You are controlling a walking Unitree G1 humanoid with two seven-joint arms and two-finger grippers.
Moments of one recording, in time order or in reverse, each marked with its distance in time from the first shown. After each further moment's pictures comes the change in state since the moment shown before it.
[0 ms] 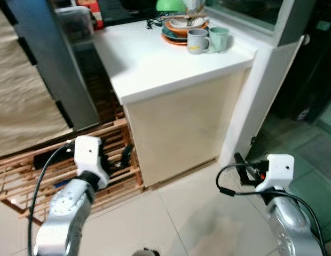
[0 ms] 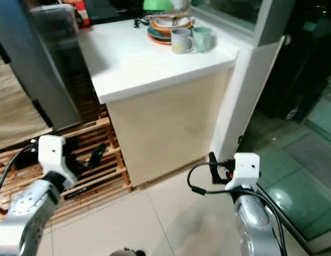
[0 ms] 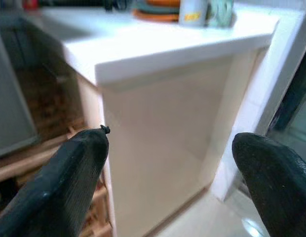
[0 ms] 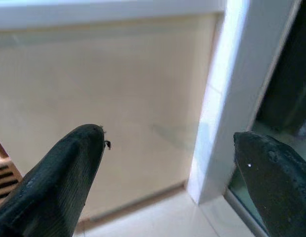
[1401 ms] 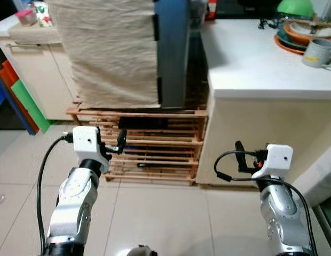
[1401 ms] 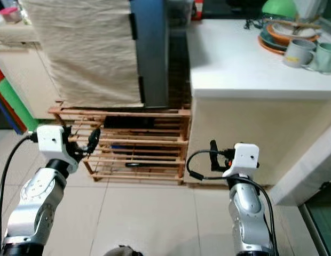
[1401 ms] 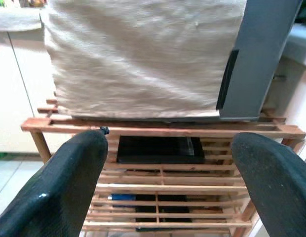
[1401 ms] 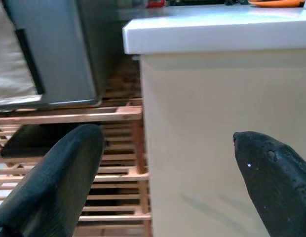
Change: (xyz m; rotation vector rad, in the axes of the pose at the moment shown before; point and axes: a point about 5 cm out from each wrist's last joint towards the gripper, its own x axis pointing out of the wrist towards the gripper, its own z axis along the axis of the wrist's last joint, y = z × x) left arm 0.015 0.038 -0.007 -0.019 -0.046 0.220; right arm 0.023 0.010 0.000 0.055 -0.074 -0.043
